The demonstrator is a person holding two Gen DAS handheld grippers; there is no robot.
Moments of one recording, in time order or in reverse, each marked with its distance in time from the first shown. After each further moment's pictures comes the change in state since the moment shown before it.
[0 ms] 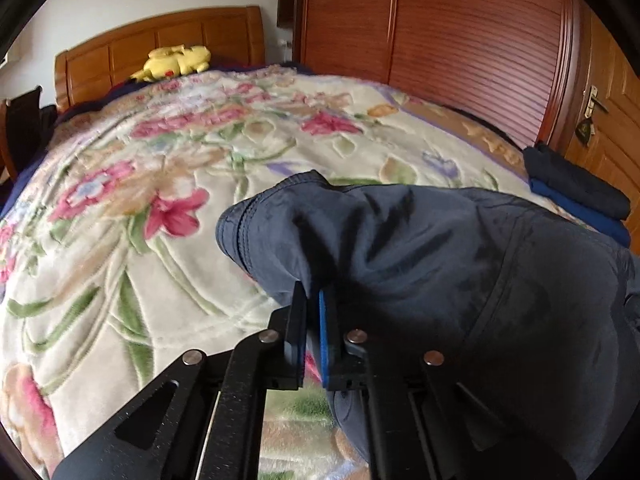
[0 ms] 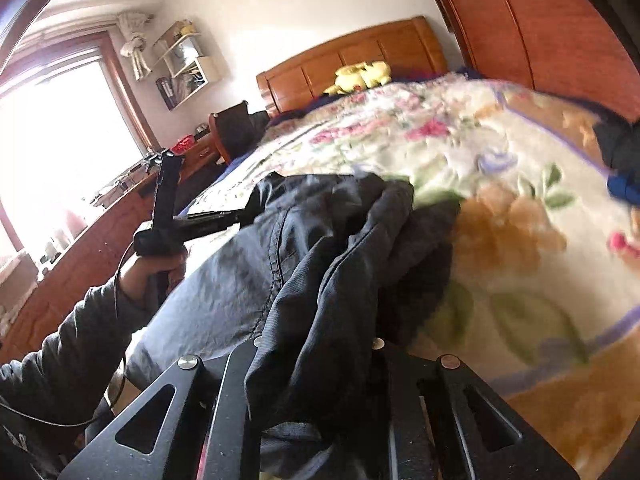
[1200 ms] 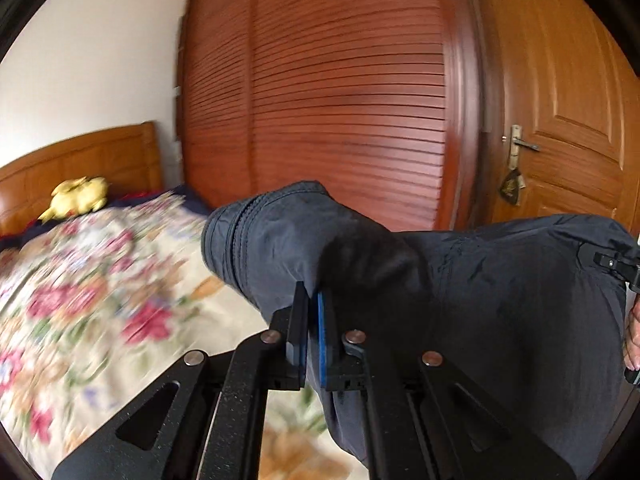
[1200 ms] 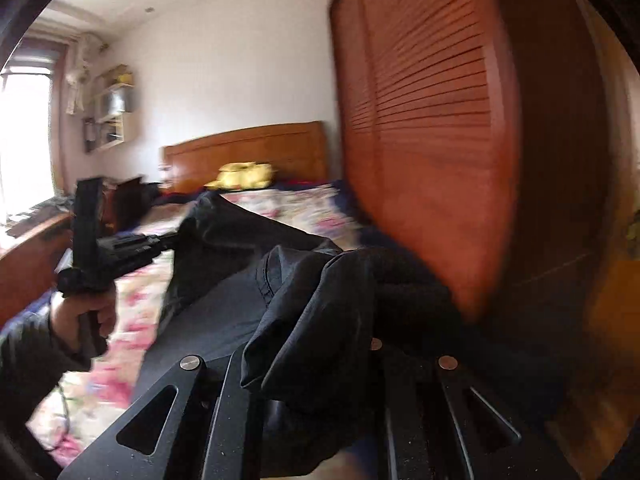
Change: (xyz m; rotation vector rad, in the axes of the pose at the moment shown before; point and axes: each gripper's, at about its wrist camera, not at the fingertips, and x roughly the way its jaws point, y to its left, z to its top) left arm 0.018 -0.351 0.228 0.176 -0.327 -0.202; right arm -0.250 -0.162 0.087 -0.142 -0.274 -0.470
